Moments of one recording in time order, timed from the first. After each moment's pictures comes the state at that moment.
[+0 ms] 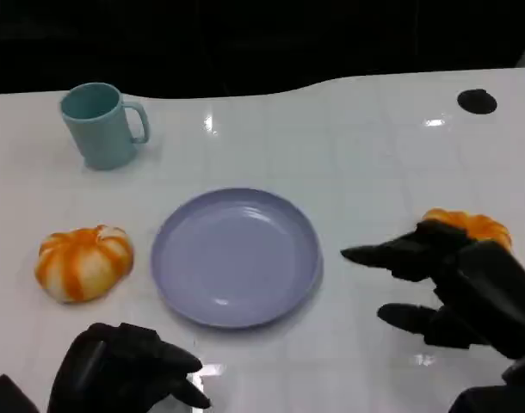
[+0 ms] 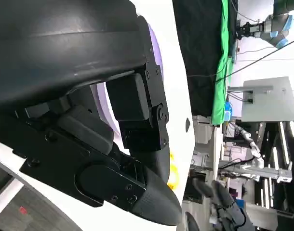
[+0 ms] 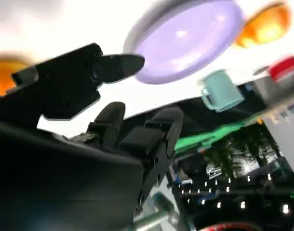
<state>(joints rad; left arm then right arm) 0.09 0.00 0.08 0.42 -0.31 -0.48 -0.58 -0.05 -0.30 0.10 -0.03 -0.67 -0.49 0.00</state>
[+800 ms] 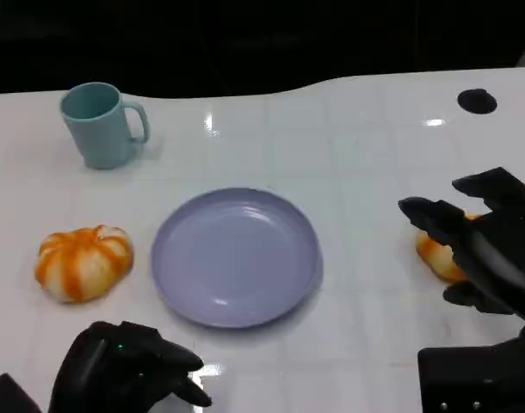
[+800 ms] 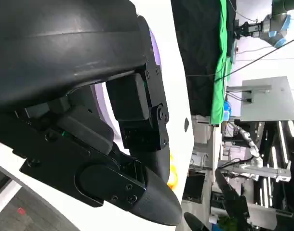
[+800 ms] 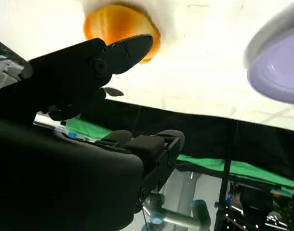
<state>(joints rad) 0.08 0.00 0.08 0.42 -0.31 -0.48 -0.58 -0.09 -0.41 0.17 -0.22 -1.08 -0.04 0.14</state>
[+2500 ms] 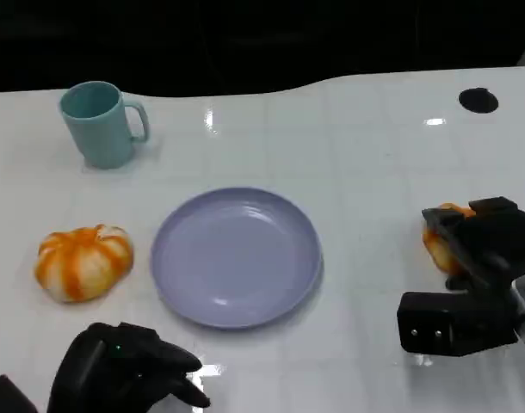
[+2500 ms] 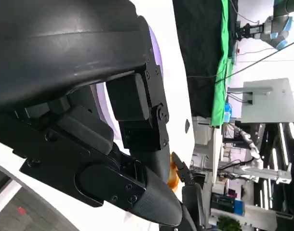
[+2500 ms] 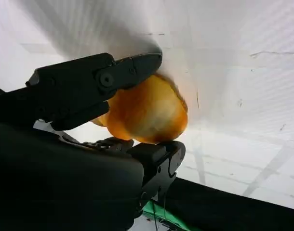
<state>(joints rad) 0.09 0.00 0.08 0.42 -0.32 -0.48 -0.58 -0.52 -0.35 0.47 0.71 -0.95 0.05 -0.17</state>
